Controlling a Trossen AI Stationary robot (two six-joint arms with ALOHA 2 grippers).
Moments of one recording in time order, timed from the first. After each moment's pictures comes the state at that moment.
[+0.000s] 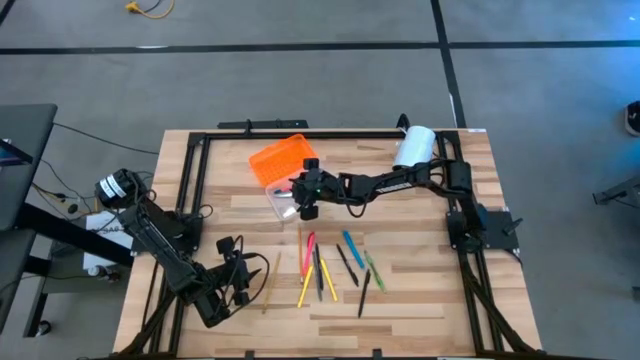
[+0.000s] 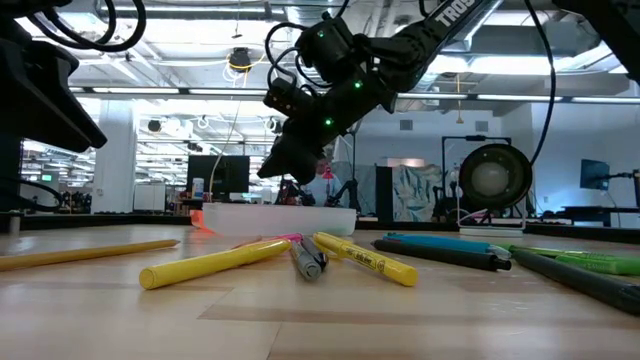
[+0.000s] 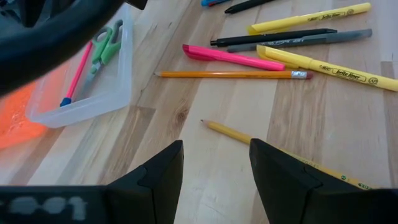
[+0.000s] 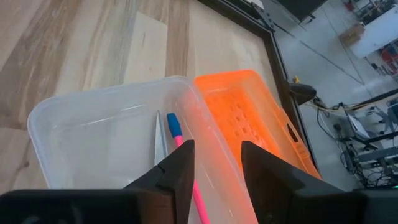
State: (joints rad) left arm -0.91 1.51 0.75 -0.62 -0.92 -1.04; right arm -0.11 2.08 1.35 0.18 0.26 -0.55
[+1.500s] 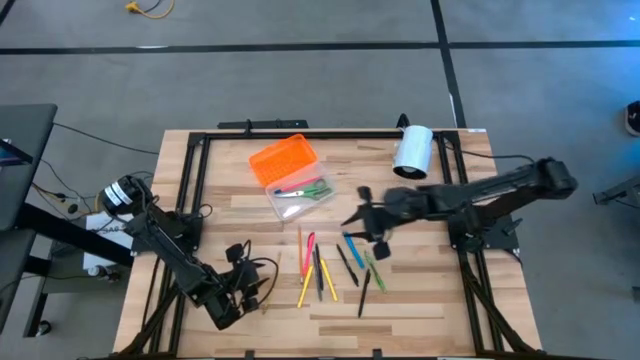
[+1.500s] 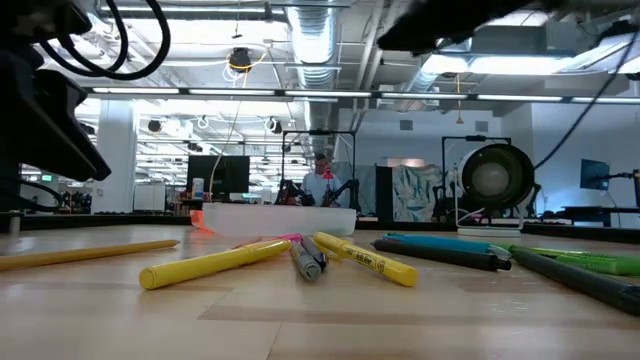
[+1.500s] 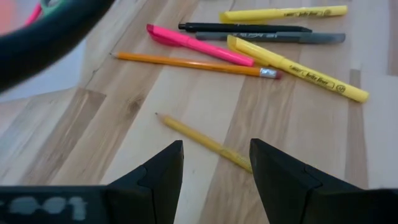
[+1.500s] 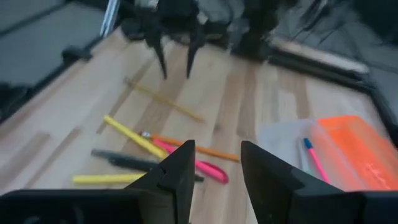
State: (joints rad) left arm -0.86 1.59 0.75 -0.40 -0.82 -1.04; right arm 0.15 1.26 0.83 -0.03 -0.02 -0.25
